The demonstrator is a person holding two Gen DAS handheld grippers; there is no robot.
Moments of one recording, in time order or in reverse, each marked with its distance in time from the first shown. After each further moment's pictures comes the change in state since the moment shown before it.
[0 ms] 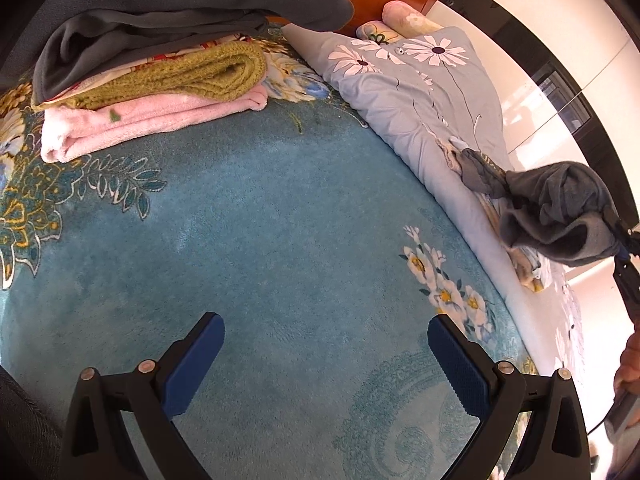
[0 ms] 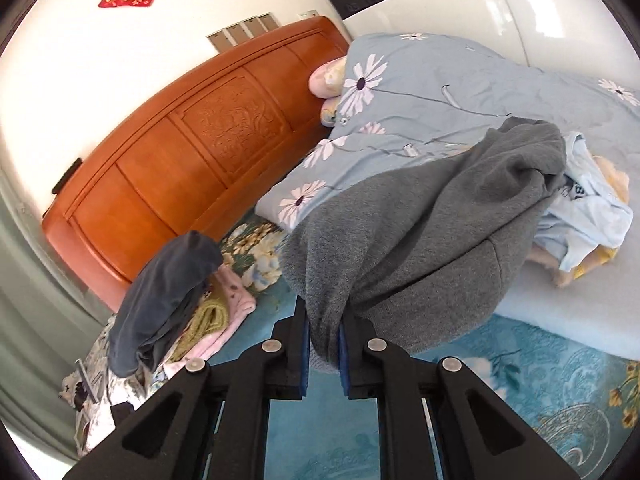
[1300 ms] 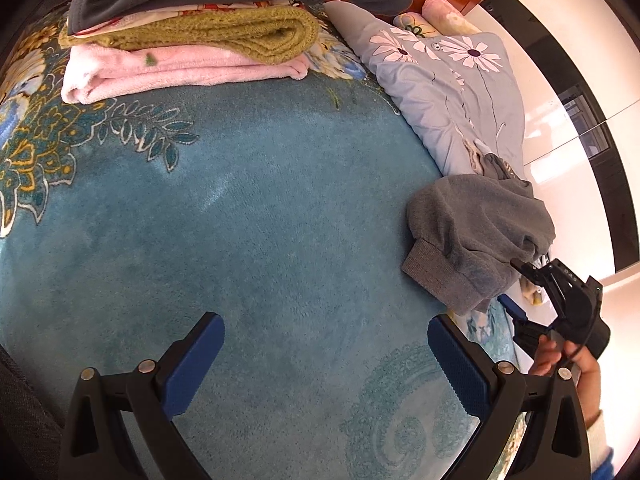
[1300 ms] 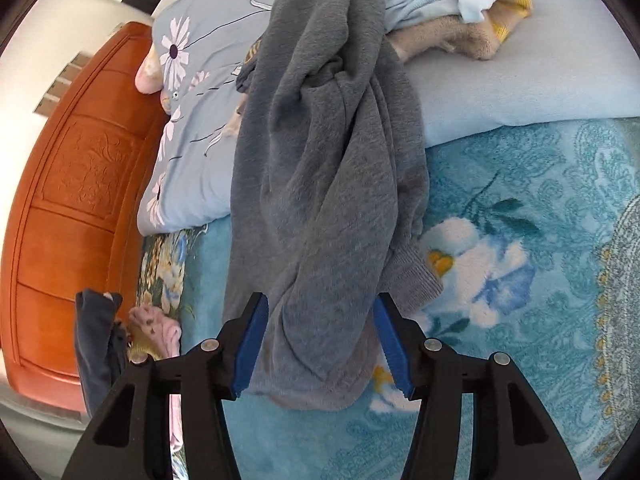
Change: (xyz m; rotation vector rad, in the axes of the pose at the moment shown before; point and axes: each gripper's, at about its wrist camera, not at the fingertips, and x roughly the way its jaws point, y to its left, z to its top) left arm 0.014 0.025 -0.005 -0.123 0.100 0.008; right arm 0.087 -0.125 -0.063 0.642 0.119 -0.274
